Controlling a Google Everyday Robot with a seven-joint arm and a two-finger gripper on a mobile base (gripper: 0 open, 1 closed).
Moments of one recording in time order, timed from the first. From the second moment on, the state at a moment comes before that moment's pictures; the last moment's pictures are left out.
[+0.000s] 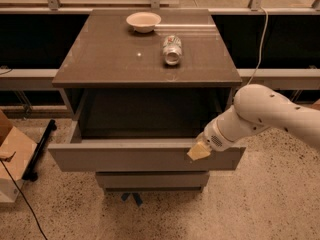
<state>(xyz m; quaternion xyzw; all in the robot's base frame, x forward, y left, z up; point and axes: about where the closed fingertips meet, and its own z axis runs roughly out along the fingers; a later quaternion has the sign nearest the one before) 0.530 -0.121 0.667 -0.43 0.86 0.18 0.19</state>
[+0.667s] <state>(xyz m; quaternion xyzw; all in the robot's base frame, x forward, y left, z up) 0.525 -0.122 0.666 -0.43 0.86 0.18 0.19</state>
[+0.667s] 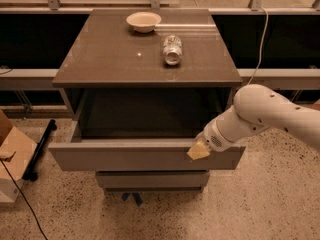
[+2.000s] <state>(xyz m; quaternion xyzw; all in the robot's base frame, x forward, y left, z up) 0.463 -0.127 0.662 -0.43 0.86 0.25 0.14</state>
